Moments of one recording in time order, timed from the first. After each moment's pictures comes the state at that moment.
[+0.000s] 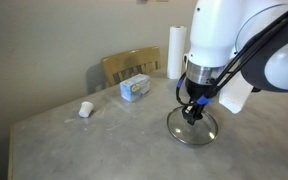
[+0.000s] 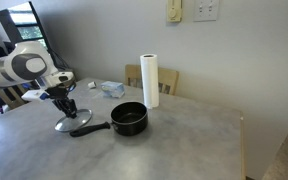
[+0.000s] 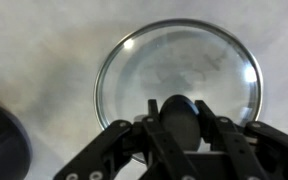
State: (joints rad) arm 0.48 0.42 -0.17 -2.25 -0.21 2.68 0.40
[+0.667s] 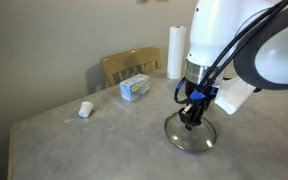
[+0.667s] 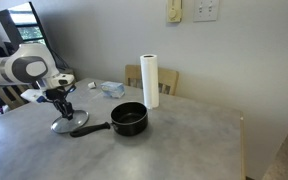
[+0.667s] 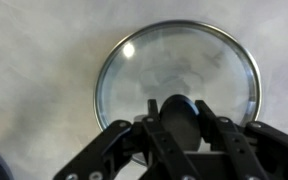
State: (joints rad) arm 0.34 0.42 -0.02 -2.24 -0.11 2.68 0.40
